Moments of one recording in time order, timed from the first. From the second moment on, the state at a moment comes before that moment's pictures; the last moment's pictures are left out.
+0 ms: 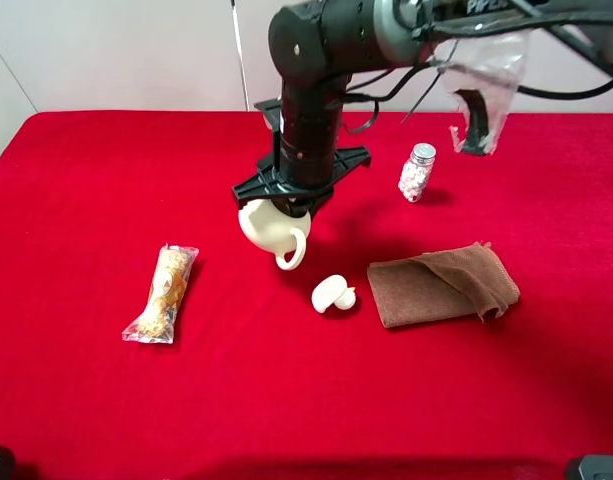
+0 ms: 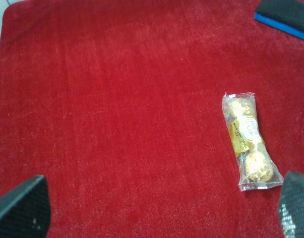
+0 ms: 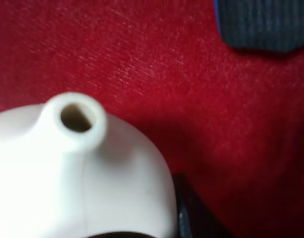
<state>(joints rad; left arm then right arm) -0.07 0.00 -0.49 -0.05 1.07 0.15 0.78 2.17 -1.59 0.03 0.97 0.30</state>
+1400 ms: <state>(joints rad) -0.07 0.00 -0.49 -0.05 1.07 0.15 0.72 1.90 -1.61 -0.03 1.22 0.29</state>
